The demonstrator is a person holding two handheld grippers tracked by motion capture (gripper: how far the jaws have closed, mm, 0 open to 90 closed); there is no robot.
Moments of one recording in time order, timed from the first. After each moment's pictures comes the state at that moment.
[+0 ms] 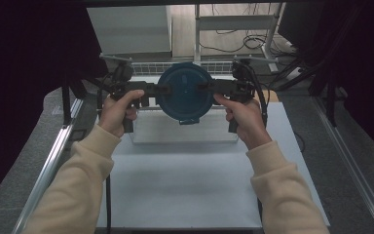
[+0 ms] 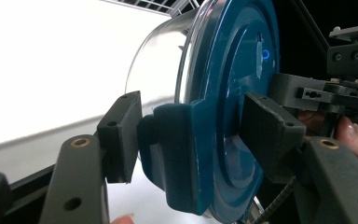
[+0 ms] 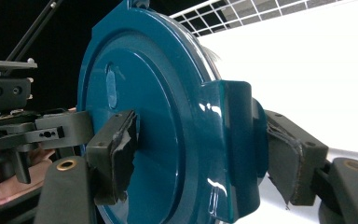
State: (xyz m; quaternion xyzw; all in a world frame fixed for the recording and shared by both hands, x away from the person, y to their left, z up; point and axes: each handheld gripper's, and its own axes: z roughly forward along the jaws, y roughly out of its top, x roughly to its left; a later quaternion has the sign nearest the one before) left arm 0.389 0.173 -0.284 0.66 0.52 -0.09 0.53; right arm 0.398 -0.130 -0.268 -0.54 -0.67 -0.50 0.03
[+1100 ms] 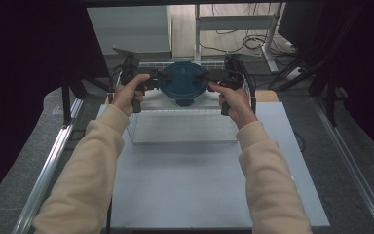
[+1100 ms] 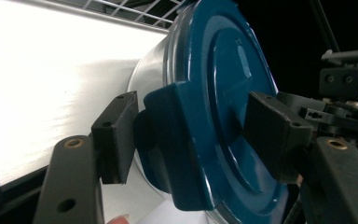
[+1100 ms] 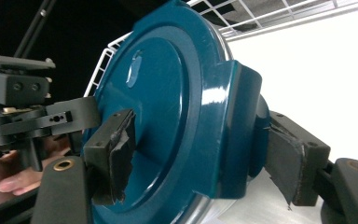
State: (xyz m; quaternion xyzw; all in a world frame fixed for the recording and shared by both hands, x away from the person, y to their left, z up) left arm 0.477 0.183 -0.325 0.63 0.57 -0.13 0.51; right arm 0.487 -0.125 -0.313 -0.56 -0.66 -0.49 0.10
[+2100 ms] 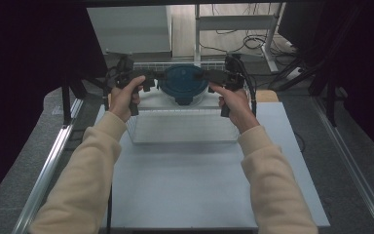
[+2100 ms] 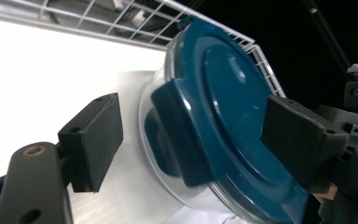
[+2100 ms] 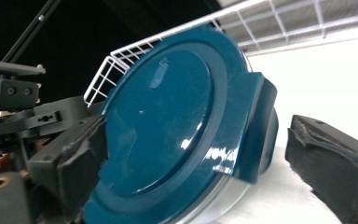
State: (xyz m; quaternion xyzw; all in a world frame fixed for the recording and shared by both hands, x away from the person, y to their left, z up) left arm 0.458 0.195 -0.323 0.62 0.56 -0.07 0.55; right arm 0.470 -0.123 -0.304 -0.54 -0.67 -0.51 0.04
